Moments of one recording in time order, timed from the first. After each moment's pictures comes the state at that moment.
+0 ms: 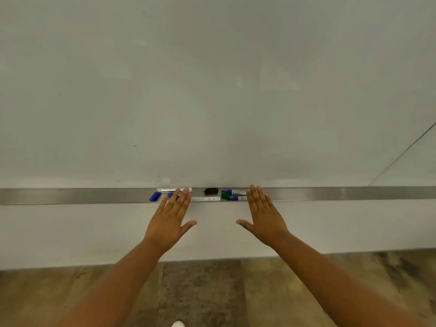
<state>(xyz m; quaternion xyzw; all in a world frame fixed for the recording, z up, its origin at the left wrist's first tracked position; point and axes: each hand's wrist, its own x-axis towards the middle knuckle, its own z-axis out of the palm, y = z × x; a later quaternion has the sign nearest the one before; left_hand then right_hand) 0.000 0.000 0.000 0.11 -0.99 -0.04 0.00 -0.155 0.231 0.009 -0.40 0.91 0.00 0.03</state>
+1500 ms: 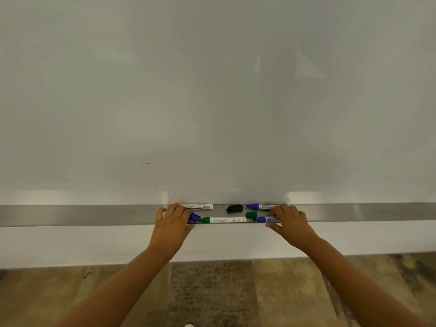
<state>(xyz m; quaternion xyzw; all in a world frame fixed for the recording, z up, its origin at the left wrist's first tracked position) -0.033 -0.071 -0.006 0.17 -0.98 -0.04 0.04 -0.220 0.184 -0.006 -0.34 0.93 -0.01 0.11</state>
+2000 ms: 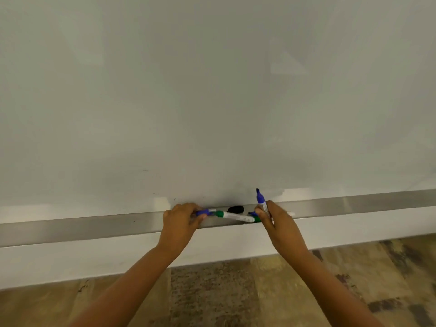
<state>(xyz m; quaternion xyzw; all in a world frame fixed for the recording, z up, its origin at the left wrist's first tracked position) -0.055 -0.075 0.007 0.20 -0.92 -0.32 0.10 -0.148 0.142 0.043 -0.25 0.90 -0.34 0.07</state>
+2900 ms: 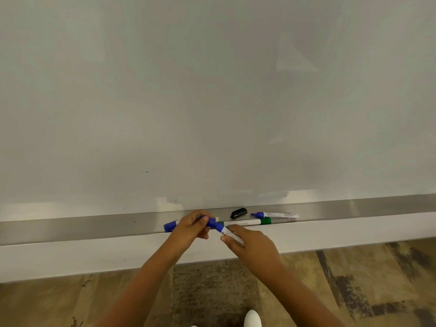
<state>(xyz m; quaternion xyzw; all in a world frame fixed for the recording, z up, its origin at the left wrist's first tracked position) -0.056 -0.062 0.023 0.25 -0.70 -0.67 -0.02 -0.114 0.100 0.020 -0.27 0.91 -0.21 0.24</state>
